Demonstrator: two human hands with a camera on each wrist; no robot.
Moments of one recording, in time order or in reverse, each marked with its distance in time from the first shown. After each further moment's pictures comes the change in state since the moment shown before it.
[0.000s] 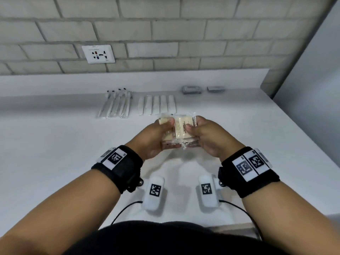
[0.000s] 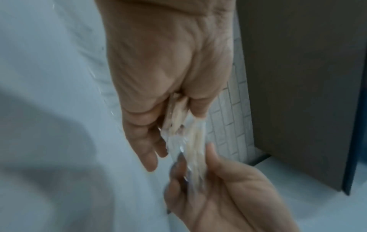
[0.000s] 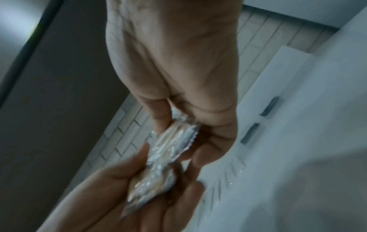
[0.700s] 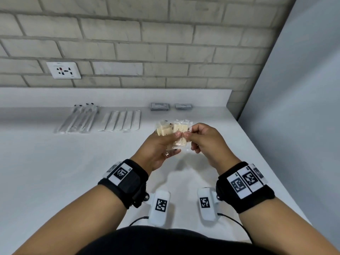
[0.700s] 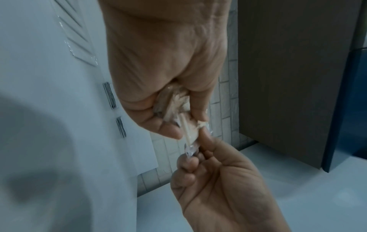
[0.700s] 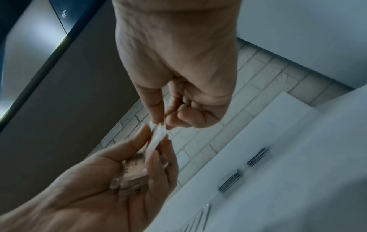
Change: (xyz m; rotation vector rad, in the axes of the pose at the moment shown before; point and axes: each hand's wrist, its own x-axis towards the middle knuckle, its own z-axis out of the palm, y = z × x) left_hand 0.073 -0.009 0.151 -0.153 0.138 0.132; right_hand -0.040 -0.024 -0.145 -0.201 0.277 -0.224
